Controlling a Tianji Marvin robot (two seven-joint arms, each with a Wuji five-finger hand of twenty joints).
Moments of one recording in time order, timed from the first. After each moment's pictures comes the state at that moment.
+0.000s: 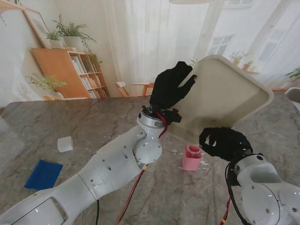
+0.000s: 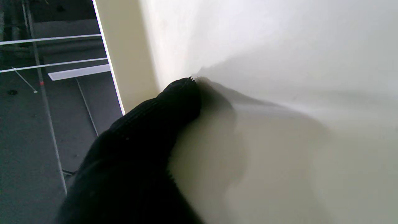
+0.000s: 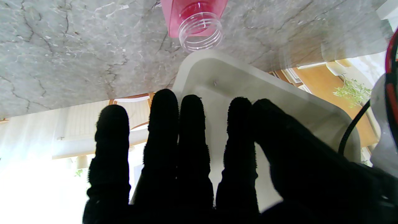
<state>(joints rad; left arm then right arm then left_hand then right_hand) 0.94 -1.48 -0.61 -1.21 0.65 -0.41 1.02 -2.00 -1.07 1.55 -2.31 -0.99 0.28 0.31 1.06 -0.54 0.59 0.03 0.66 0.40 1.49 1.56 1.06 0.30 0.33 1.01 1.18 0.21 0.60 0.88 0.96 0.28 1.25 0.53 0.62 -0.47 0.76 -0.15 0.65 -0.20 0.86 0.51 0.95 0.06 0.49 0.64 0.87 0.04 0.76 0.53 0.45 0.29 1.14 0.34</state>
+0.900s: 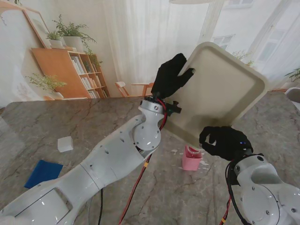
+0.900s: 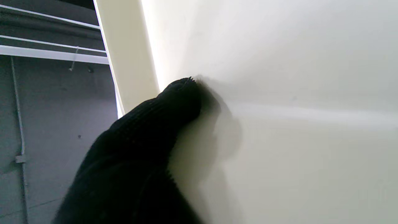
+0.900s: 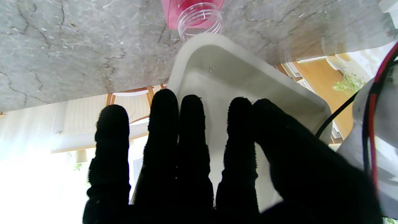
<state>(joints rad) 0.88 -1.52 -0.64 -1.13 0.28 -0.42 0.74 -2.01 -1.07 1.55 -2.31 -0.99 0.26 0.27 1.06 -0.54 0.59 0.03 0.66 0.40 1.49 1.56 1.06 0.30 0.33 1.01 1.18 0.21 0.60 0.88 0.96 0.28 1.25 0.54 0.62 -0.47 0.76 -0.15 0.65 -0.20 0.86 0.51 0.95 0.06 0.49 0.64 0.87 0.04 0.76 0.53 0.45 0.29 1.14 0.34</state>
